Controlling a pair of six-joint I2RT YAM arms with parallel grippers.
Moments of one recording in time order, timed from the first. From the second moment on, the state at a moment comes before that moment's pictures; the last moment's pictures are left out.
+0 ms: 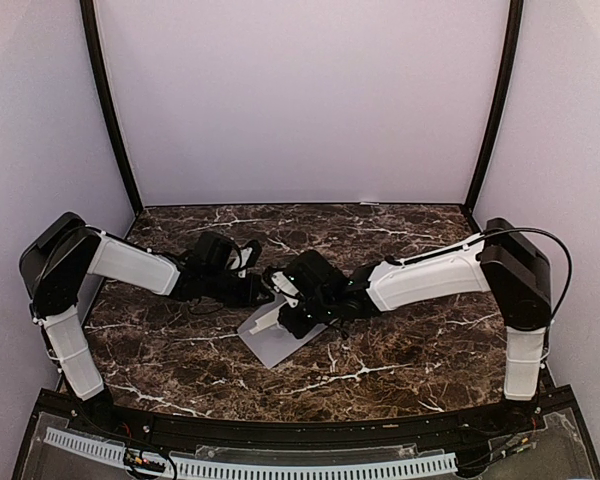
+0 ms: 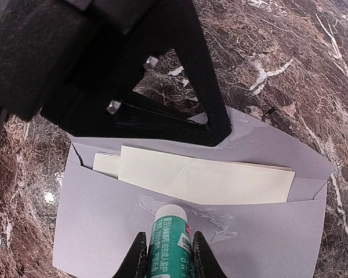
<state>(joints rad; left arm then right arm) -0.63 1.81 0.91 0.16 0.40 -0.54 1.08 1.98 1.29 -0.16 0.06 0.15</state>
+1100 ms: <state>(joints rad) -0.63 1.82 0.91 0.18 0.39 -0.46 1.04 2.00 1.31 -0.20 0.11 0.17</state>
